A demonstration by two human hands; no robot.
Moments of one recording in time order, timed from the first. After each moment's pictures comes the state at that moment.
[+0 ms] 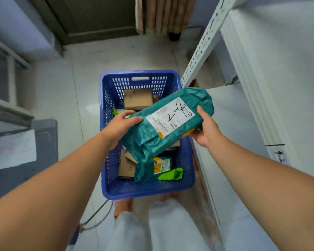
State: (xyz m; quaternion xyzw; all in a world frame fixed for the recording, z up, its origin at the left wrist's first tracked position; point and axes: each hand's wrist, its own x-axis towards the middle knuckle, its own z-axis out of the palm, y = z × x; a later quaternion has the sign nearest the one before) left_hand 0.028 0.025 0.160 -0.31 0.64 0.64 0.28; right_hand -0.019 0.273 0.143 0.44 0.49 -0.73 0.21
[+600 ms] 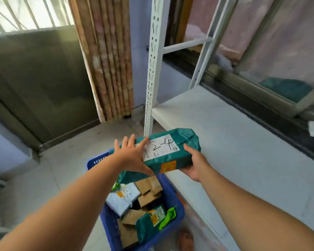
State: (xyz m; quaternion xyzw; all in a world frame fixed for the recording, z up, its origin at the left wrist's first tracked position) left_hand 0.017 0.062 0.415 0.24 0.94 0.01 0.25; right_hand 0.084 0.271 0.382 0.45 0.43 -0.78 0.06
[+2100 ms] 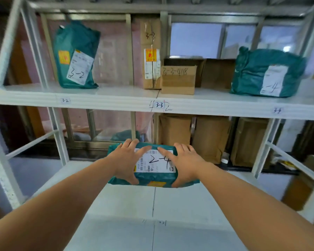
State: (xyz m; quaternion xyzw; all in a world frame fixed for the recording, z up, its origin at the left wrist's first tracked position) left_hand 0.319 0.300 0.708 0.67 0.73 -0.09 -0.10; right_hand 0.519 0.405 0.701 0.30 0.95 0.11 0.02
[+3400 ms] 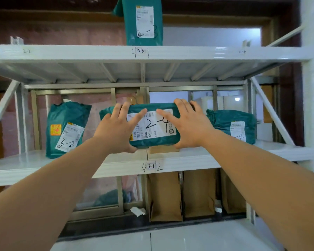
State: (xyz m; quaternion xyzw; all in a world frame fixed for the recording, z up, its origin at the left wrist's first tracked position) left_hand 0.315 0.296 0.945 0.59 0.65 0.05 -0.47; right_hand 0.537 0.375 0.950 0.36 0.80 0.42 -0.23
